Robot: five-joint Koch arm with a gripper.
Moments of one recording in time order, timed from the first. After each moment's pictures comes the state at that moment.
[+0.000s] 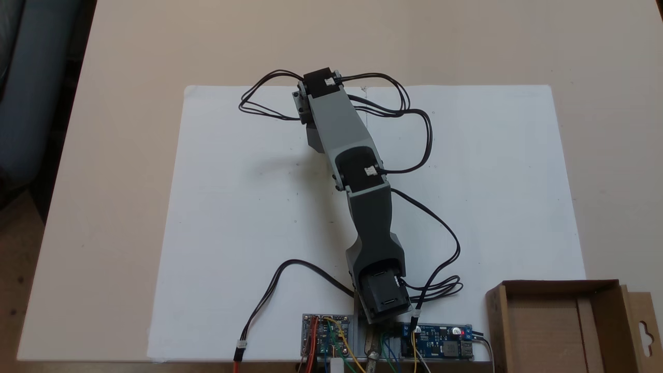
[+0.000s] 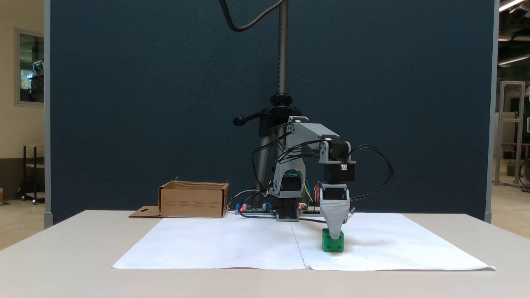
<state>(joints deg) -19.0 66.2 81.3 43.8 26.4</state>
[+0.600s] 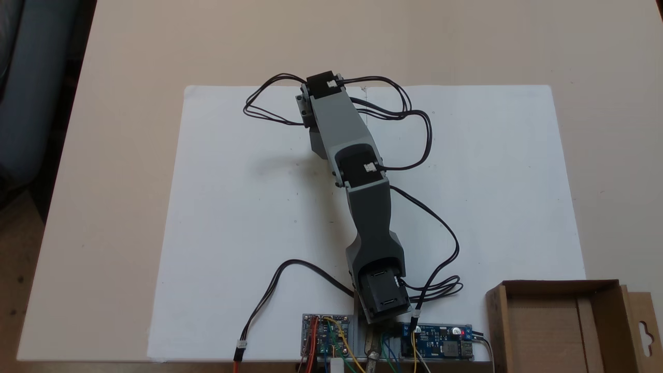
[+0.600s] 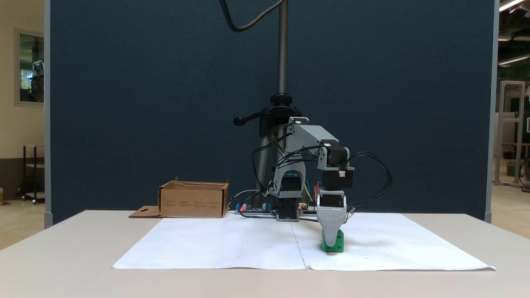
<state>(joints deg) -18.0 64.3 83.0 43.7 26.4</state>
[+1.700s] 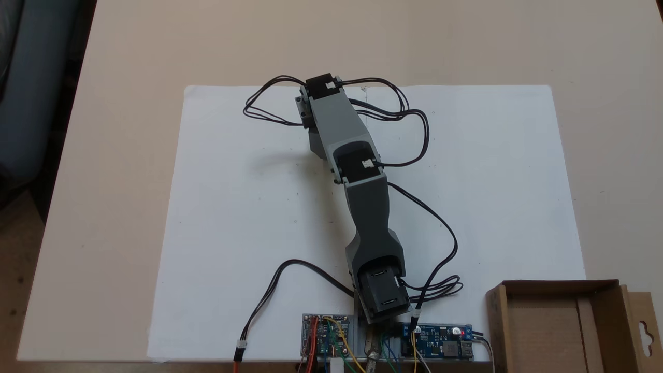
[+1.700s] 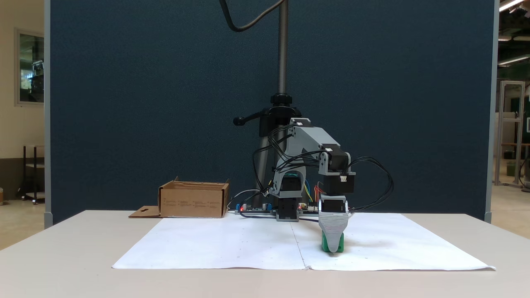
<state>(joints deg) -18.2 62.1 83.0 40.5 26.4</state>
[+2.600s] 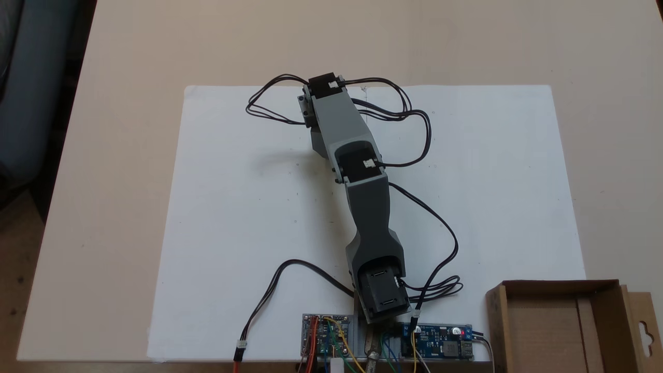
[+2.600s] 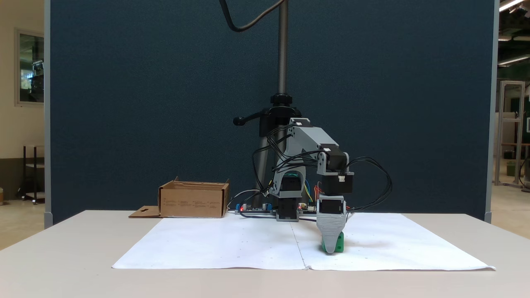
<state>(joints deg) -17.4 62.1 83.0 40.5 26.4</state>
